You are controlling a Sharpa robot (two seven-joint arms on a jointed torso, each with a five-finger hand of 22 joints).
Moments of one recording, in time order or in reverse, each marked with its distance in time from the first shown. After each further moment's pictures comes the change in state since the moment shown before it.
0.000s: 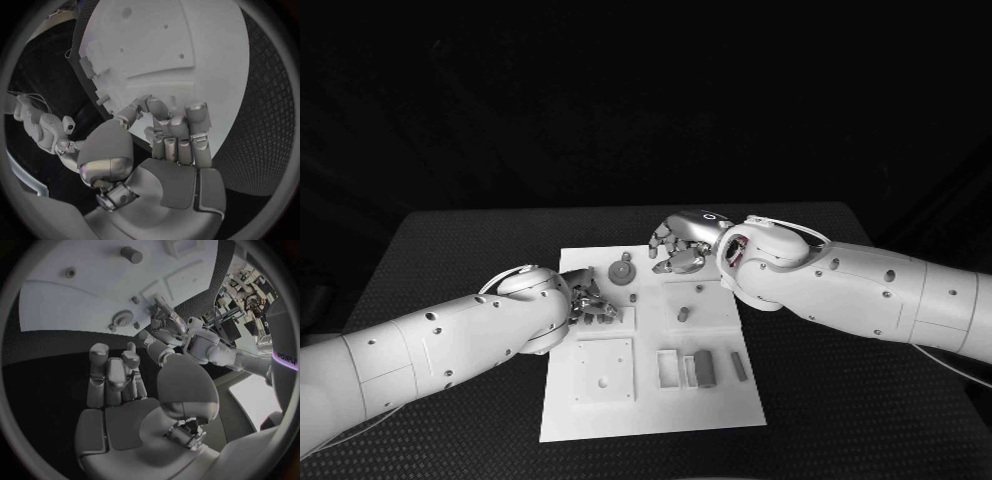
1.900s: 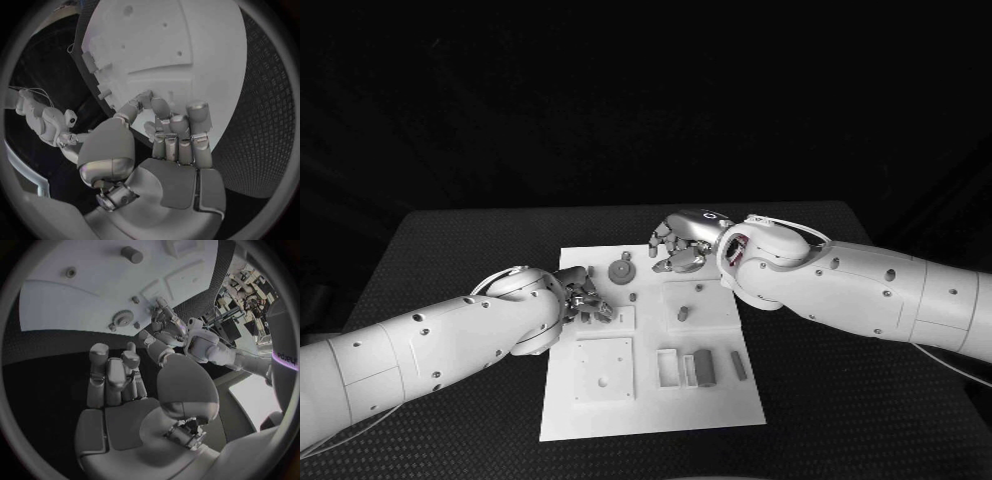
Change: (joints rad) left arm -0.001 -0.034 0.000 0.024 0.027 -0.049 0.029; left_hand 0.096 0.020 -0.022 -0.117 0.191 -0.028 0.011 -0.012 -0.029 -0.025 0.007 -0.012 -0.017 -0.019 0.017 -0.015 -0.017 -0.010 -0.007 0.001 0.000 0.000; right arm 0.000 -0.001 0.000 0.000 0.000 -0.002 0.001; right_hand 0.000 0.000 0.000 0.000 0.000 0.004 0.002 0.000 -0.001 0.000 0.000 0.000 0.000 0.000 0.000 0.003 0.001 0.000 0.002 -0.003 0.000 0.000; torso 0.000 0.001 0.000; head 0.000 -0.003
